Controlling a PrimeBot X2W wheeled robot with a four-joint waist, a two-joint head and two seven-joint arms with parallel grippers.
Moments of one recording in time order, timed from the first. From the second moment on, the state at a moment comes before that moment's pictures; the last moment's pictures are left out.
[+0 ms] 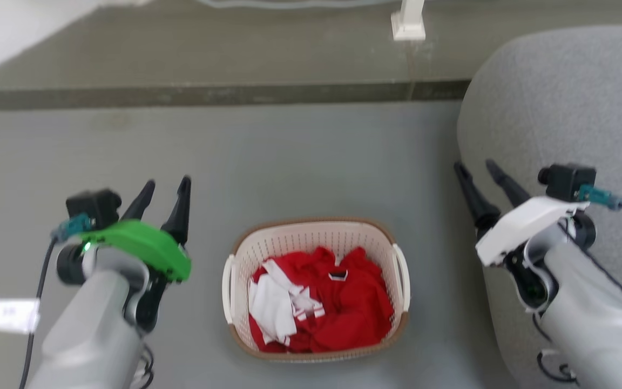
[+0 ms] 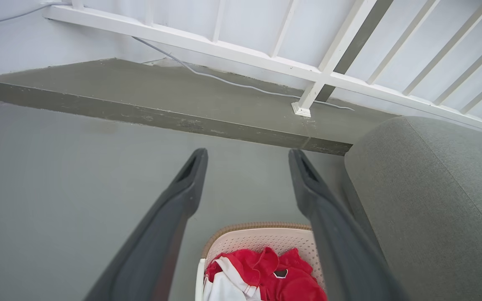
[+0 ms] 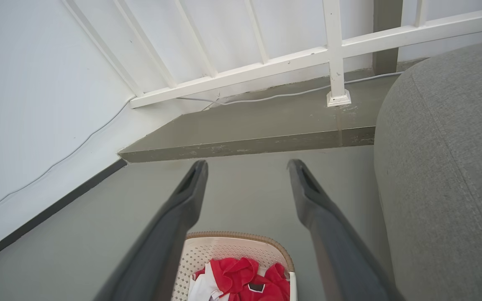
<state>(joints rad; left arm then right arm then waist) -0.55 0.15 -0.52 0.74 -0.81 -0.12 -0.25 -0.48 -0.27 0.57 0.67 0.77 0.12 -0.25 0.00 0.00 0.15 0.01</state>
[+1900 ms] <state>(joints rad) -0.06 0.07 -0.19 0.21 -0.45 -0.09 -0.25 -0.13 -0.17 0.22 0.33 0.45 0.08 -0.25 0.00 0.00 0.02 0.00</state>
